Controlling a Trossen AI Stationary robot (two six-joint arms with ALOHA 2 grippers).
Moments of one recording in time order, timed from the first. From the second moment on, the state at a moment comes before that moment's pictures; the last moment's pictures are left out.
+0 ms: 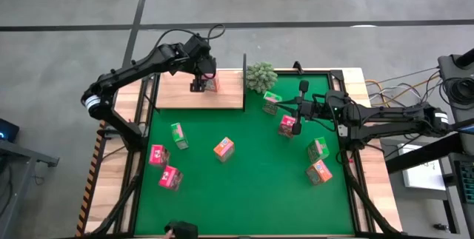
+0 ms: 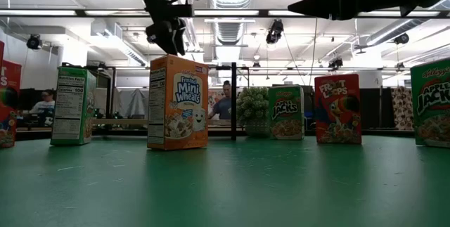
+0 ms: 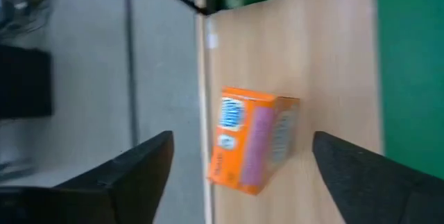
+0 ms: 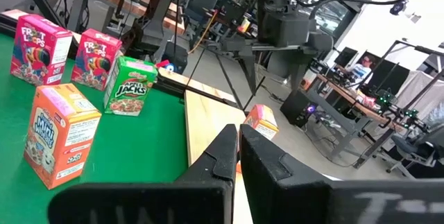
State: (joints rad) left arm 0.58 1.56 1.52 -0.91 -0.18 0.75; right arm -0.21 0.90 0.48 0.40 -0.02 -0.49
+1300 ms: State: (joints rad) left arm 0.66 1.71 1.52 -0.92 -0.12 0.78; right arm -0.21 0.90 0.48 0.40 -0.02 -0.51
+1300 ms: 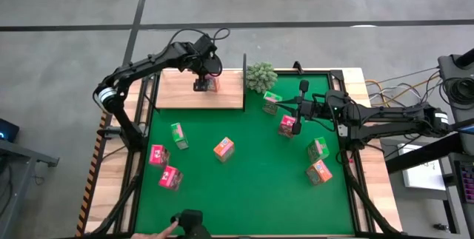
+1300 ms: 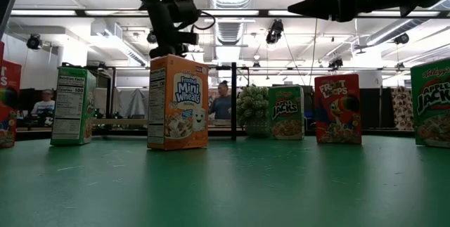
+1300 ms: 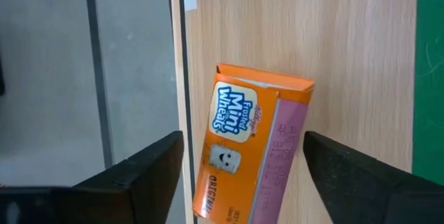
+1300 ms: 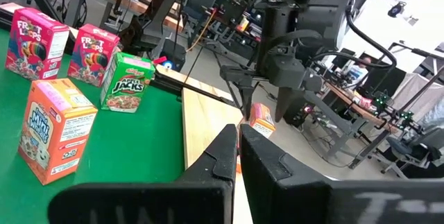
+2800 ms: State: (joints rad) left arm 0.90 1.62 1.52 -1.10 -0.23 0.83; right arm -0.21 0.90 0.48 0.39 -0.02 -0.50
